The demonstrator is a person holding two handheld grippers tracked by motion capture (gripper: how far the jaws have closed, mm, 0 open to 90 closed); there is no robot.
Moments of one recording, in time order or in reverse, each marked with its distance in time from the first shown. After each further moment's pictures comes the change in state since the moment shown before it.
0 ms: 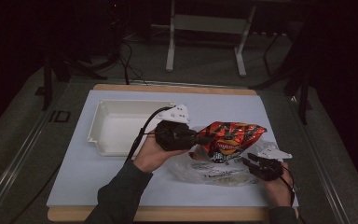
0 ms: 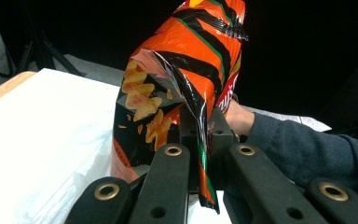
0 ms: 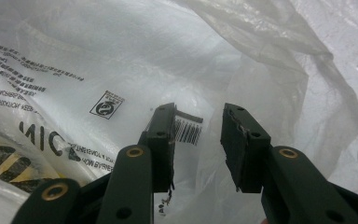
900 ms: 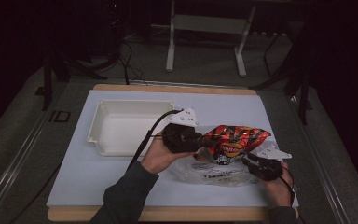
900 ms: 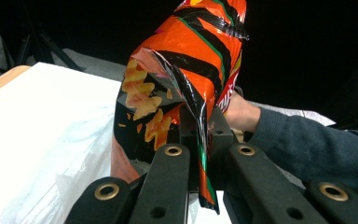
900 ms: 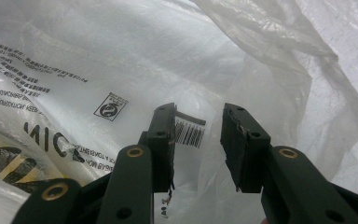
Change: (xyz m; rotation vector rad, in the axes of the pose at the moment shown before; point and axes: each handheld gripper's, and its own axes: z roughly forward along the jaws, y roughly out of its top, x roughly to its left) left arm 0.000 -0.003 0.020 0.022 0.000 0.000; right arm 0.002 0.002 -0.001 -0.001 0.004 -0.010
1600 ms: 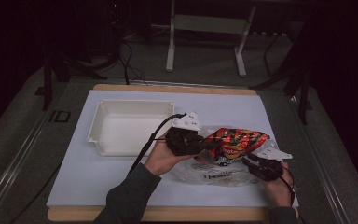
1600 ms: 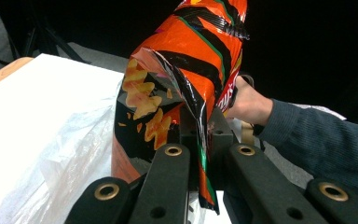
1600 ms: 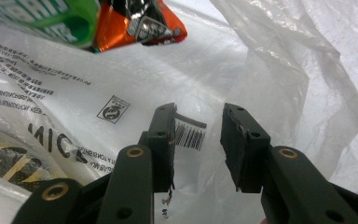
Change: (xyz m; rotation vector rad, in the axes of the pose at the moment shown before) left arm 0.001 -0.010 0.014 0.028 0.027 0.008; right arm 0.001 0.001 -0.002 -0.009 0.001 -0.007
